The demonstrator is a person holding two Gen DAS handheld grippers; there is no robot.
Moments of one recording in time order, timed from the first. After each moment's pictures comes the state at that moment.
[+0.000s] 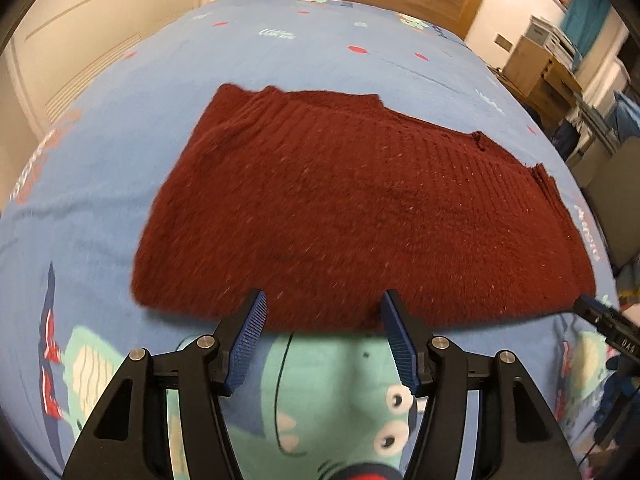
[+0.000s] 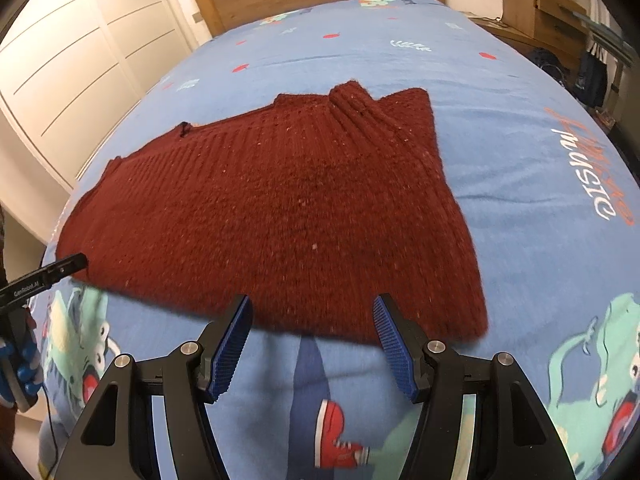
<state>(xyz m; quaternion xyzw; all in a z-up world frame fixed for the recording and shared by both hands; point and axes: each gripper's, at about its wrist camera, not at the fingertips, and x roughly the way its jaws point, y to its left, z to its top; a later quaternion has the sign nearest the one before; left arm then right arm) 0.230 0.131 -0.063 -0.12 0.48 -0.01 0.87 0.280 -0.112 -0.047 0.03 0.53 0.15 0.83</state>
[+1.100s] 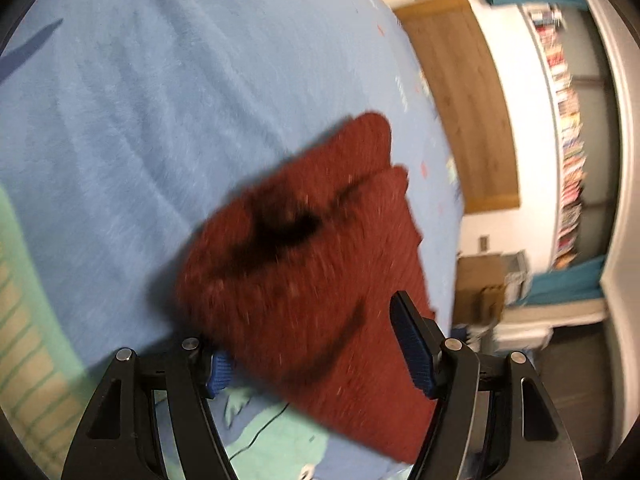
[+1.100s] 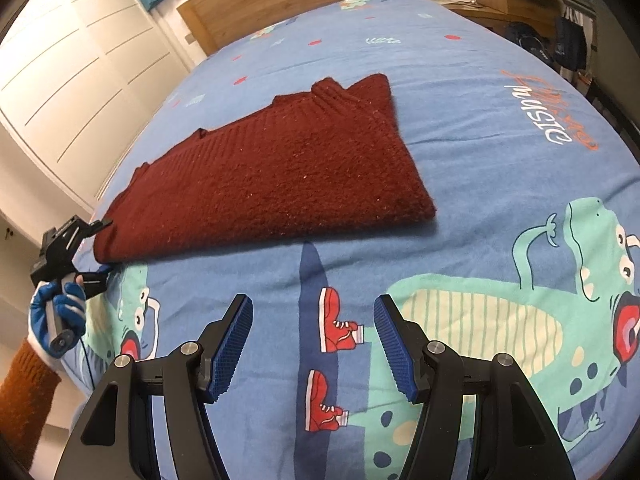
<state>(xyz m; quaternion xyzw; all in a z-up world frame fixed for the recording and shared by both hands) 0.200 0.285 -0.102 -0.58 0.35 0.00 0.74 0.211 -0.151 -0.019 0.10 0.53 0.14 0.83</state>
